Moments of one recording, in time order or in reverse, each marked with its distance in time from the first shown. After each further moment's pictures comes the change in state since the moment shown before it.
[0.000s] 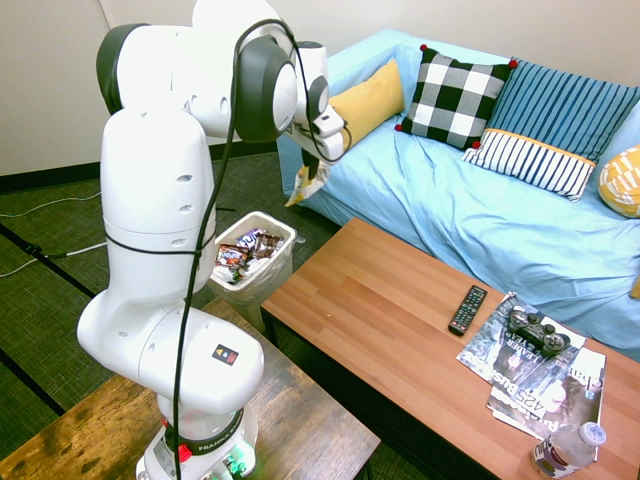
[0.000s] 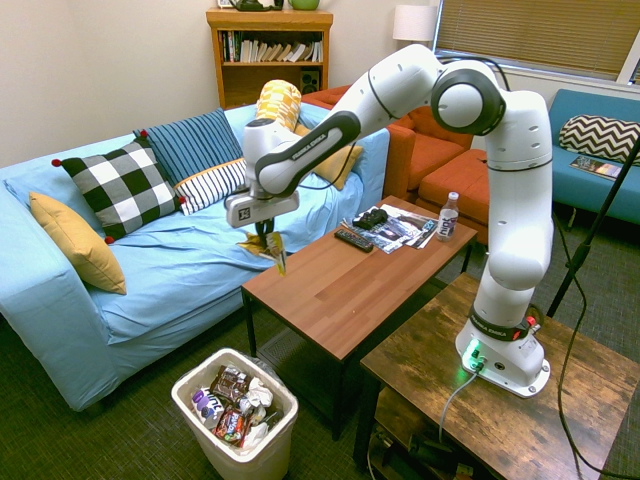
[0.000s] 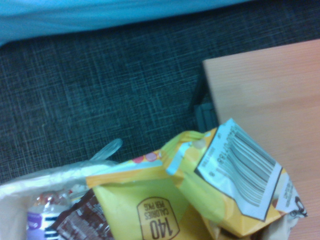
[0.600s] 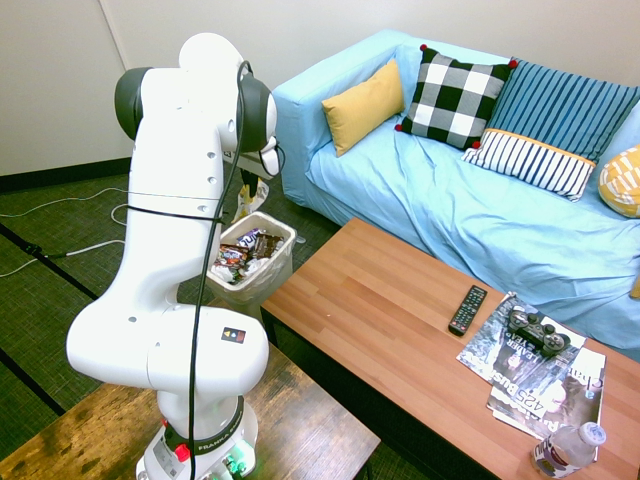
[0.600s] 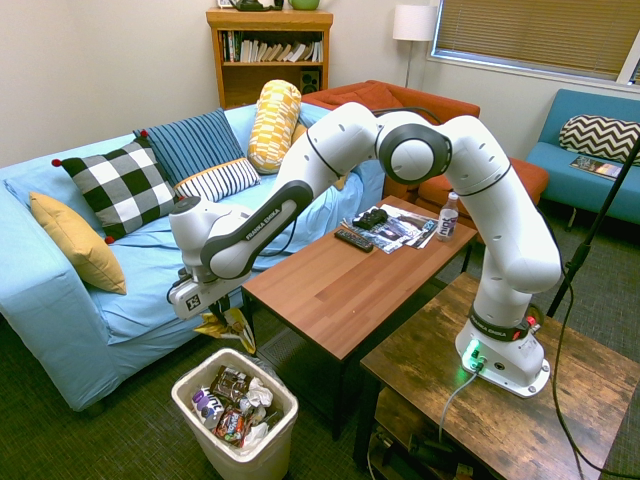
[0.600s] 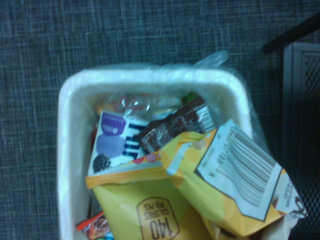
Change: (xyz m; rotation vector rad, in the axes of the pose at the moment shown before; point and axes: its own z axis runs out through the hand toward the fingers) arm -0.161 -0.049 0.101 -0.118 -0.054 -0.201
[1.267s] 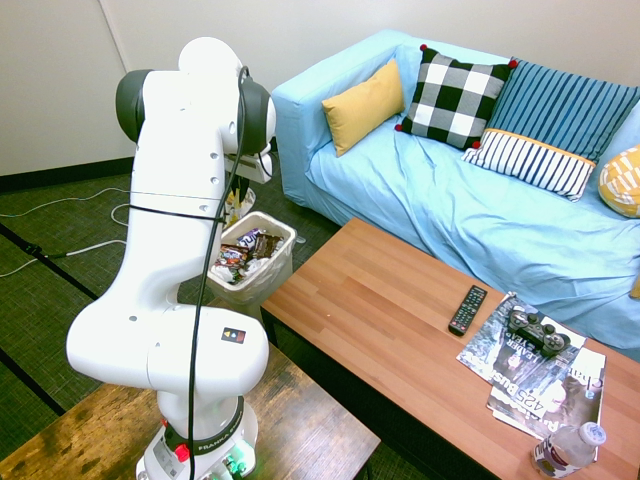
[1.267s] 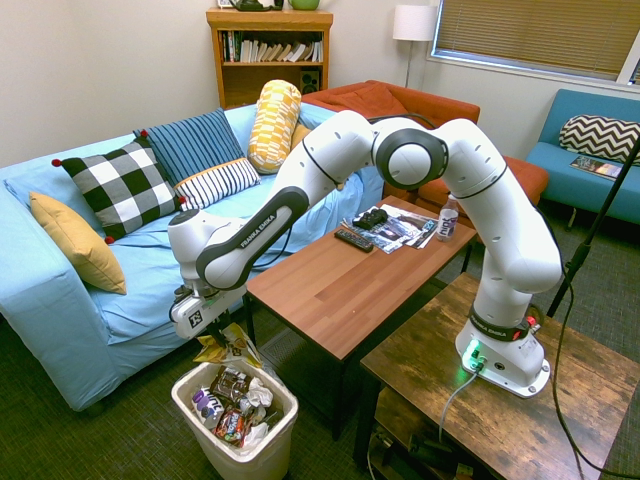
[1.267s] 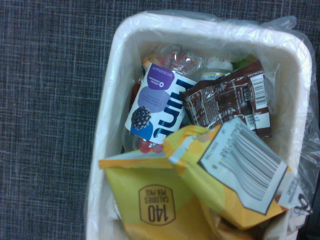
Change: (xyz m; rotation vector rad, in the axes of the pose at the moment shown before) arm -0.013 0.000 0.010 -0.008 -0.074 -0.148
